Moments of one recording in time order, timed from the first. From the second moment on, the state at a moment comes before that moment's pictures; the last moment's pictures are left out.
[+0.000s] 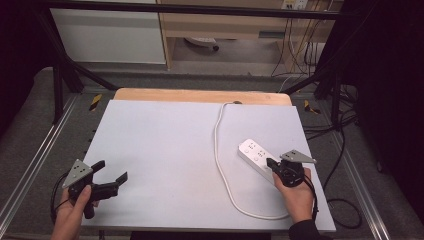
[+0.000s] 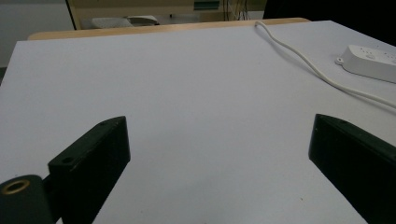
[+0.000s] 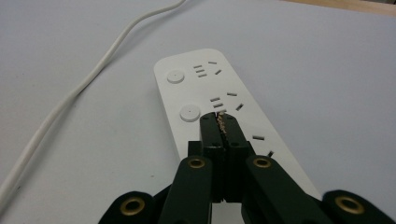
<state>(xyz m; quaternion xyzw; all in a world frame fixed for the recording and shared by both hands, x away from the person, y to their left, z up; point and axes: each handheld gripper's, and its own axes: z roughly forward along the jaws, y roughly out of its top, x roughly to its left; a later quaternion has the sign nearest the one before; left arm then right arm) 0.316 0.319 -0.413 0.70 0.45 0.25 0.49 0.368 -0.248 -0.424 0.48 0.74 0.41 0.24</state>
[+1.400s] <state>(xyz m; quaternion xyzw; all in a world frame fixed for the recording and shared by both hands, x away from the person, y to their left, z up) 0.316 0.318 -0.413 0.71 0.44 0.25 0.49 0.374 -0.241 -0.433 0.49 0.75 0.38 0.22</state>
